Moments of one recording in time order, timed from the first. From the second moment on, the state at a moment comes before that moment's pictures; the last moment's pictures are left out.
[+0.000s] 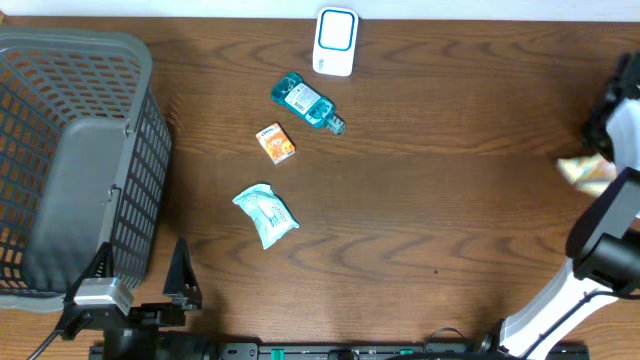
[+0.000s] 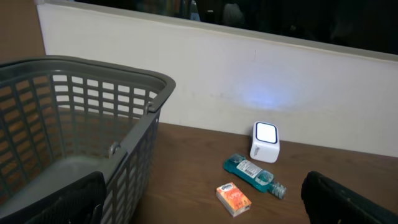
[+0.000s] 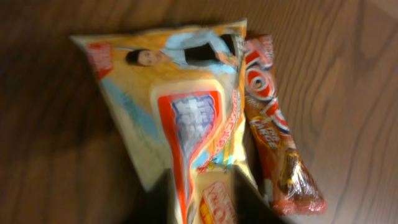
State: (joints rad) left arm -0.13 0.00 0.74 -0.74 -0.11 -0.17; right arm -0.46 2.08 1.64 -0.80 0.51 0.56
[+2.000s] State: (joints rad) left arm -0.13 0.00 0.74 -0.74 -0.11 -0.17; right arm 0.49 2.41 1.83 -0.38 -0.15 -0.04
